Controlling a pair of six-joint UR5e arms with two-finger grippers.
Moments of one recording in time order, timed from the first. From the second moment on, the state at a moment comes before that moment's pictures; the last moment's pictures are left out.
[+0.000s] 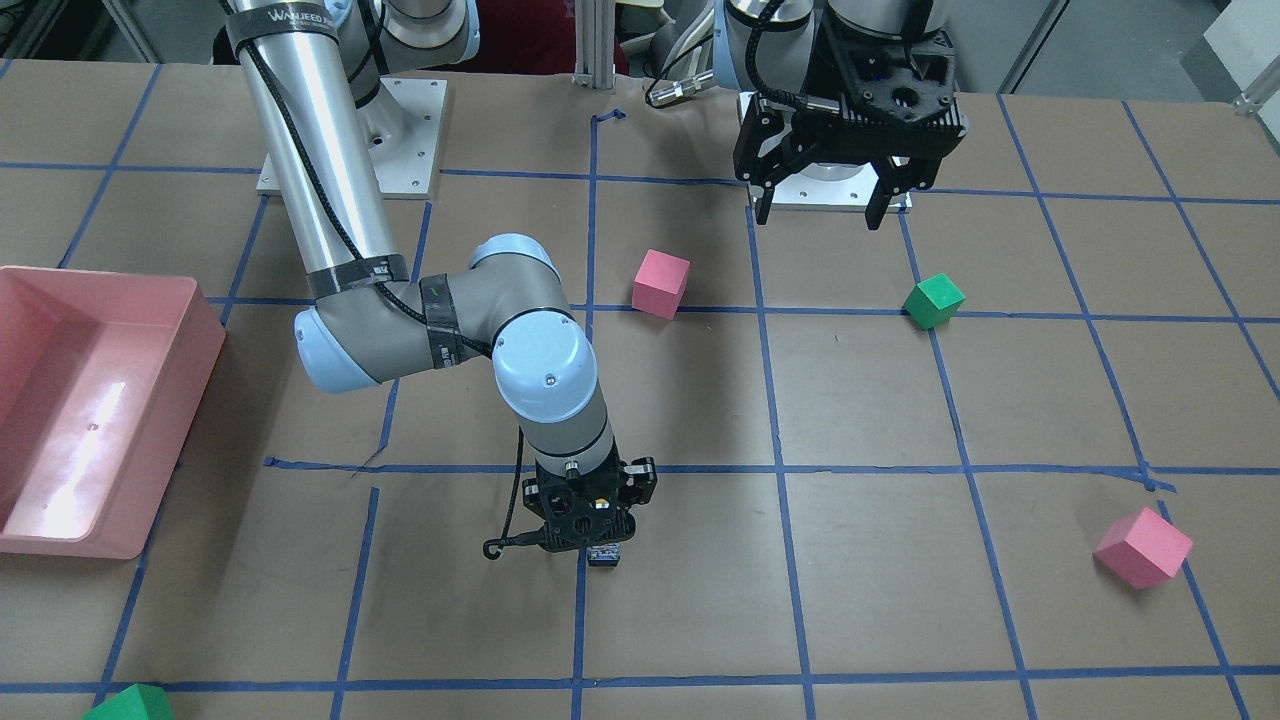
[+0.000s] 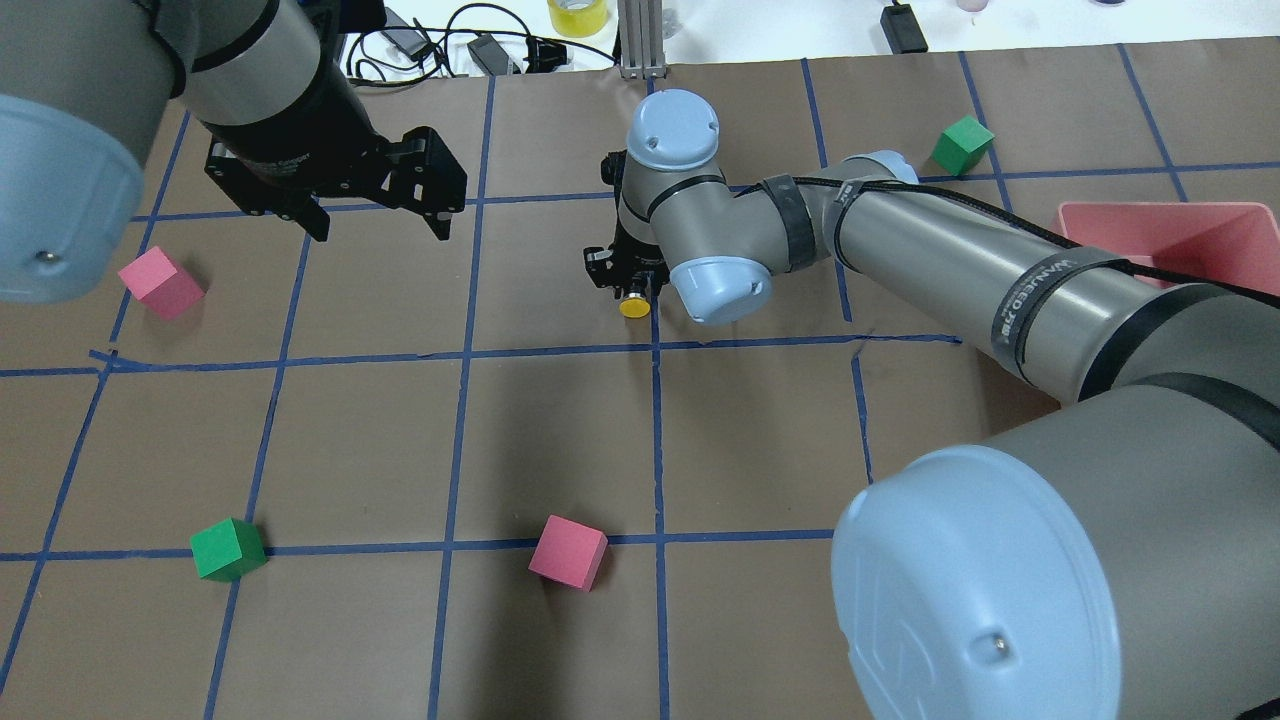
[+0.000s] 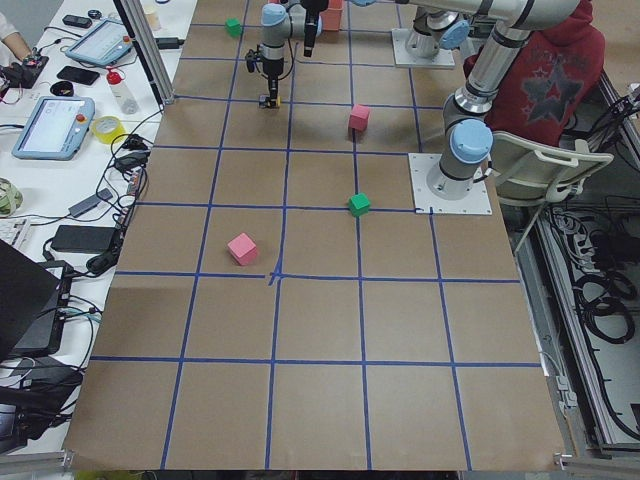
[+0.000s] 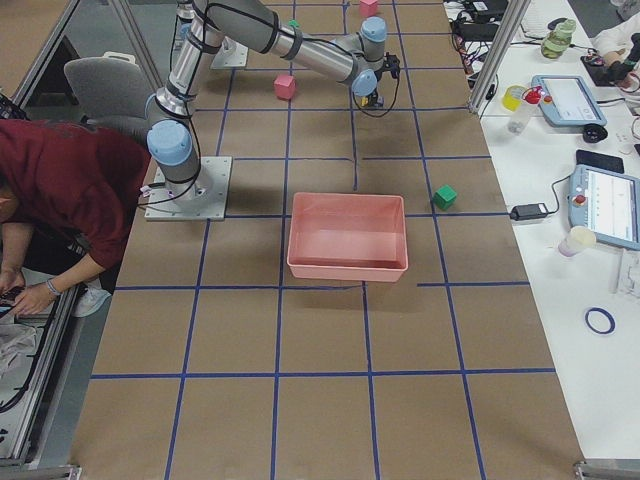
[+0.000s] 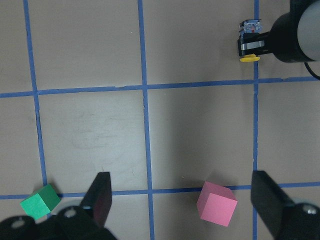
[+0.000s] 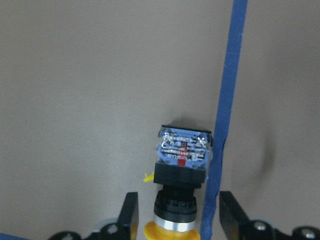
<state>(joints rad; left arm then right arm) -1.69 -1.51 -1.56 -1.52 1.59 -0.09 1.91 -0.93 1.53 -2.32 -1.45 0.22</state>
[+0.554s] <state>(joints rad) -1.69 -1.51 -1.56 -1.52 1.59 -0.09 1.86 -1.07 1.55 -2.18 -1.54 0.22</state>
